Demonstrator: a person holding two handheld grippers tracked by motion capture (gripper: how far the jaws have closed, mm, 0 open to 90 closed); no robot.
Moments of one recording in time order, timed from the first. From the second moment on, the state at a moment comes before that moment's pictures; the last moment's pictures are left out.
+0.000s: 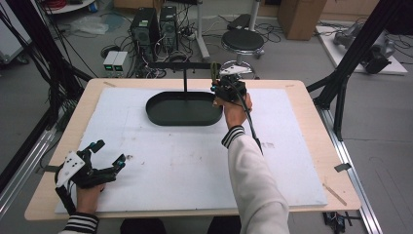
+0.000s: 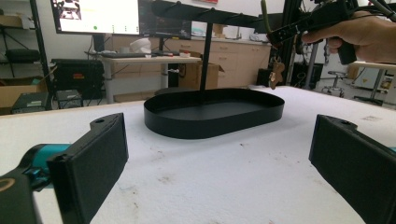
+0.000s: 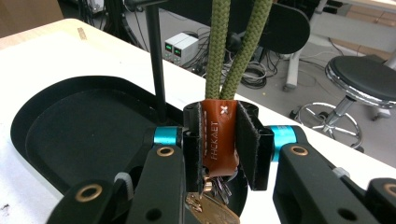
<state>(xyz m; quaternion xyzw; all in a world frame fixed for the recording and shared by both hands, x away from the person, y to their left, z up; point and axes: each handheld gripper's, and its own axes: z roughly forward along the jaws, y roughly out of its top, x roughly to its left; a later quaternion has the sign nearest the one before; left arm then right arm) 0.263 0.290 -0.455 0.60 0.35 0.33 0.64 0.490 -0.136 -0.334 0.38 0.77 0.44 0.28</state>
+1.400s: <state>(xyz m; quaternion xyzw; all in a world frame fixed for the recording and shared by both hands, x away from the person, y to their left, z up) 0.263 0.289 -0.455 0.60 0.35 0.33 0.64 0.515 -0.140 -0.357 0.41 0.77 0.43 0.24</state>
